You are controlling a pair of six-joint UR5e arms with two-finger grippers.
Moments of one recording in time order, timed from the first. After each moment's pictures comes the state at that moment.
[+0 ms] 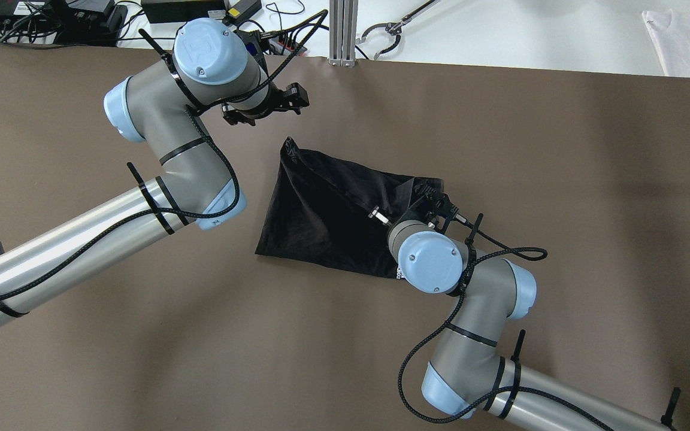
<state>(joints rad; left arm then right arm) -0.84 -2.48 -1.25 -1.95 -1.81 -1.31 0.52 -0.99 1.54 -1.16 1.36 1.81</state>
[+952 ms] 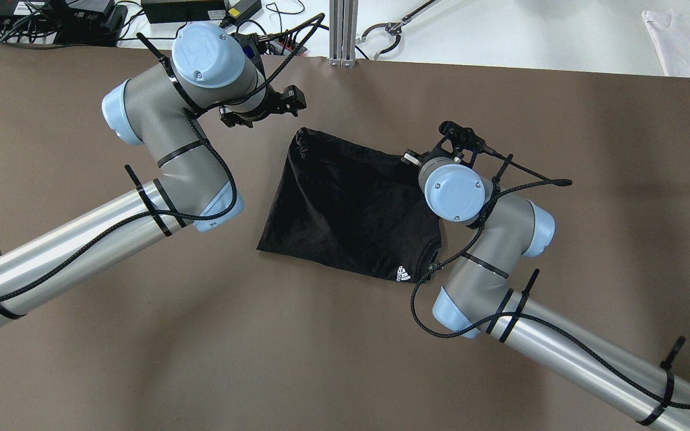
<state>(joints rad) -0.83 -2.47 -1.25 -1.96 -1.81 -1.31 0.67 -0.92 1.38 -1.09 1.35 1.60</state>
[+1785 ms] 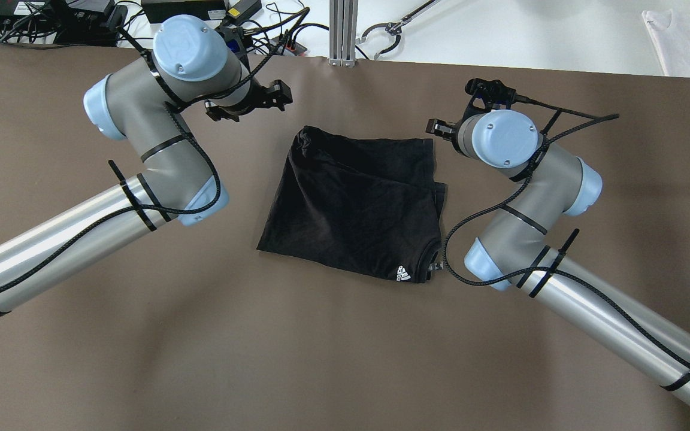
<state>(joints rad) -0.88 -2.40 -1.30 -1.96 -1.82 -1.22 0.83 -0.96 1.38 -1.09 1.54 1.20</state>
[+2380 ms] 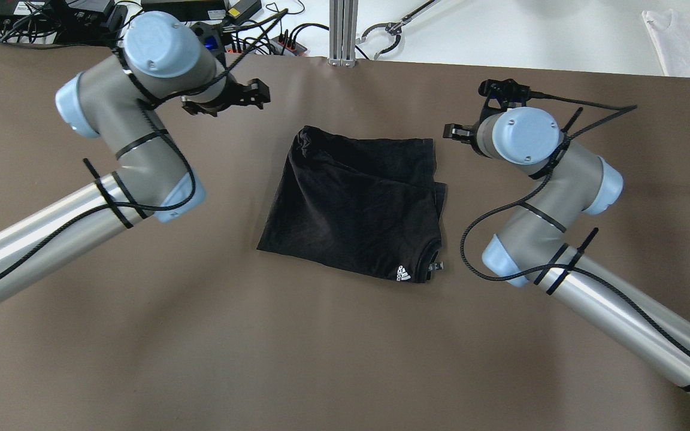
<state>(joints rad) -1.16 -2.03 -1.48 -1.95 -1.90 -0.66 1.10 -1.25 1.49 -1.10 1.67 0.48</state>
